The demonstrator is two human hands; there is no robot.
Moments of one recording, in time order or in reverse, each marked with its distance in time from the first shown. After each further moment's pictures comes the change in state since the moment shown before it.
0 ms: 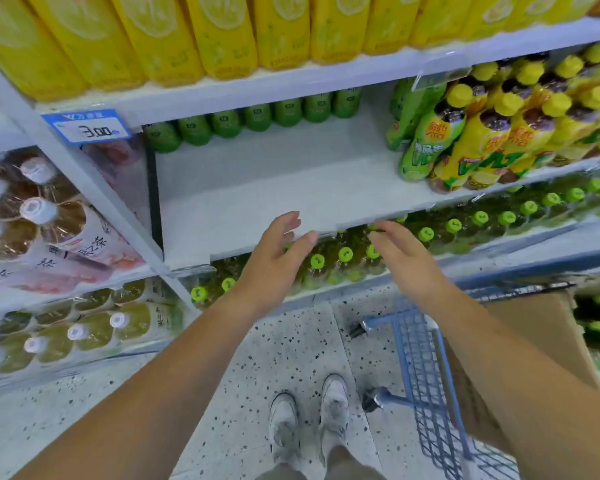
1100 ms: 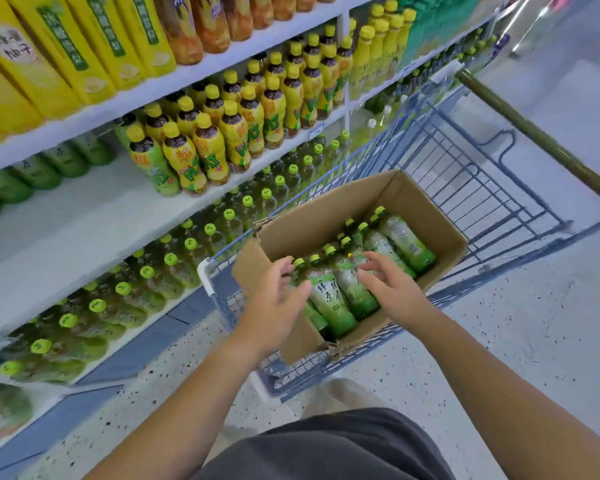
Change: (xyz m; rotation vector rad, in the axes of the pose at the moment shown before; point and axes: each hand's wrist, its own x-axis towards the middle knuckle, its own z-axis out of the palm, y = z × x) left_hand -0.146 0.093 0.357 0.171 -0.402 0.105; right_hand -0.283 0.151 -0.314 0.030 0.366 0.140
